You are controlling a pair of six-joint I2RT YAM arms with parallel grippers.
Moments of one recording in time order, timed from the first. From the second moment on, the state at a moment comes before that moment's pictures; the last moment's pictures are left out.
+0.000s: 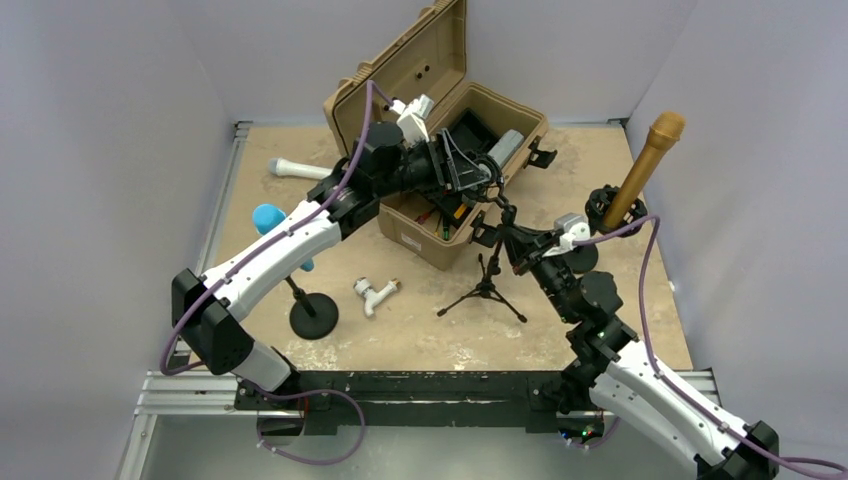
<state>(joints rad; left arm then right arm) -0.73 1.53 1.48 -0.15 0.31 -0.89 0.66 0.55 0.38 0.40 0.15 0.14</state>
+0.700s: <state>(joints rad) -0.74 1.43 1.33 -0.07 0.32 -0.88 0.66 0.58 0.58 0.08 0.19 0.37</state>
